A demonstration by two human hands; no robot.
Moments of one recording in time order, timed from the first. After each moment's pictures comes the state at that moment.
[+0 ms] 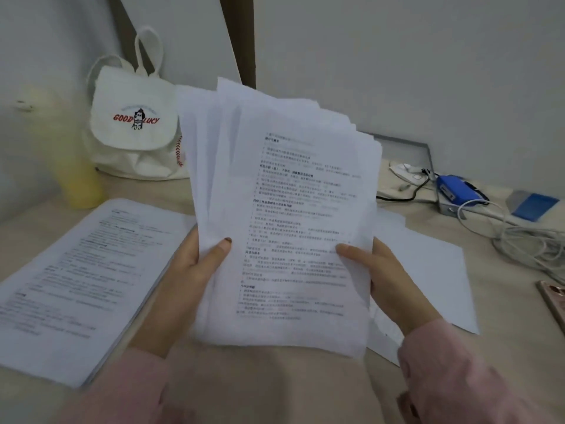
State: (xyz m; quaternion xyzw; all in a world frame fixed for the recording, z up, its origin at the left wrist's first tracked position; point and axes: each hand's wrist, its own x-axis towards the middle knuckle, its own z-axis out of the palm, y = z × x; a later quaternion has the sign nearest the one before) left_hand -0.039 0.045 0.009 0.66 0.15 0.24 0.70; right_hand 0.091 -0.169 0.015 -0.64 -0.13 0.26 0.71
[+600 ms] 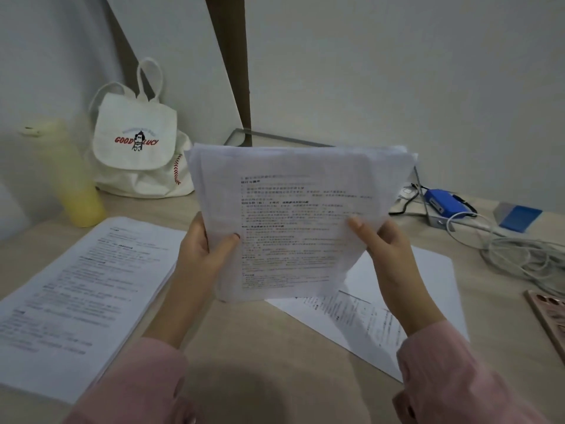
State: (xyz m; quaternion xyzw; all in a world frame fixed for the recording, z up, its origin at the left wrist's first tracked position) left_hand -0.013 0.038 0.032 0.68 0.10 0.31 0.65; right_hand 0.092 -0.171 0.053 -0.66 -0.16 0.06 0.73
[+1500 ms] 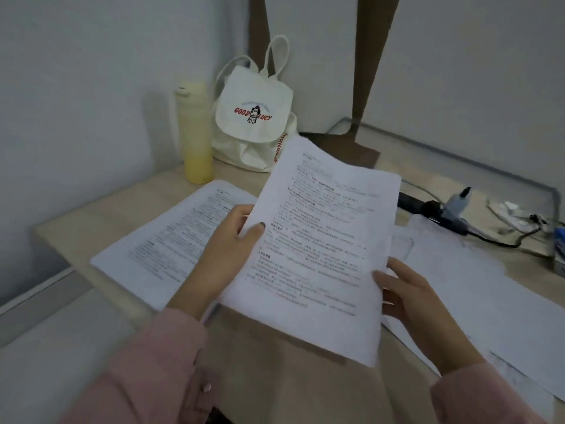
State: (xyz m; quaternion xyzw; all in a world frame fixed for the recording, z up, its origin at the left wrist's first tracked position) left_hand -0.085 0.120 0.017 0.73 0.28 0.25 0.57; right_hand 0.049 -0.095 0.011 -0.72 -0.16 0.29 0.61
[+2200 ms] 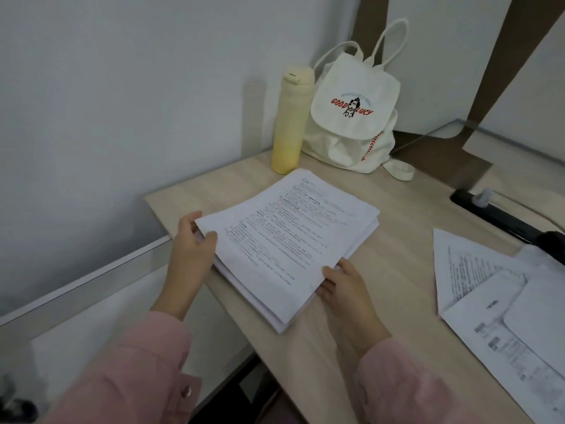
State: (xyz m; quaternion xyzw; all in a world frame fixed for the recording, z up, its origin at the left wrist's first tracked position) left_hand -0.193 0.230 -0.049 0.59 0.51 0.38 0.49; right_hand -0.042 0.083 -0.048 -0.62 -0.08 0.43 0.66
